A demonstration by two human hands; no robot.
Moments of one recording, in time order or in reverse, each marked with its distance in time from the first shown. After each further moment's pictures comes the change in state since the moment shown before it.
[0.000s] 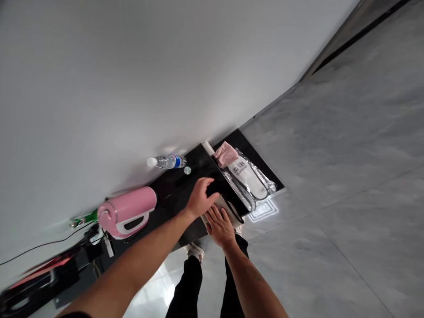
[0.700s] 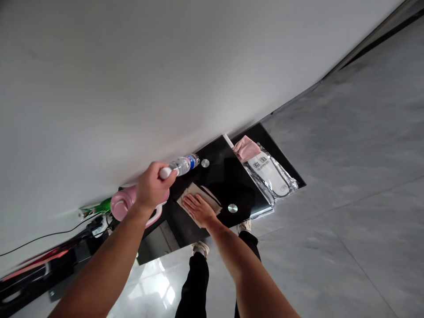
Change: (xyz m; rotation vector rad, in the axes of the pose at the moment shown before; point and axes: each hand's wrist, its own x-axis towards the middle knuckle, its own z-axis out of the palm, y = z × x) left_hand -0.042 -0.027 -0.230 0.504 0.390 -0.103; right_hand 0.125 -0.103 0.081 -0.100 -0.168 -0.450
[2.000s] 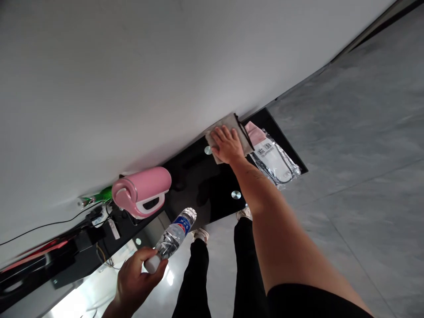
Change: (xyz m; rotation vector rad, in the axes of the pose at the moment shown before) left_hand -0.265 -0.055 -0.077 -0.171 -0.113 -0.049; right_hand 0.063 0.192 -0.153 -0.092 0.169 0.432
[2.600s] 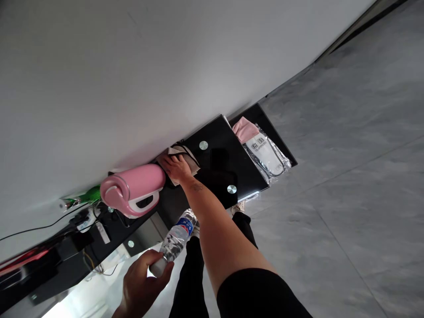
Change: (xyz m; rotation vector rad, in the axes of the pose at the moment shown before) left_hand -0.015 0.001 0.017 -0.076 -0.013 0.090; right_hand -0.004 -0.209 0.090 0.025 -0.220 -0.247
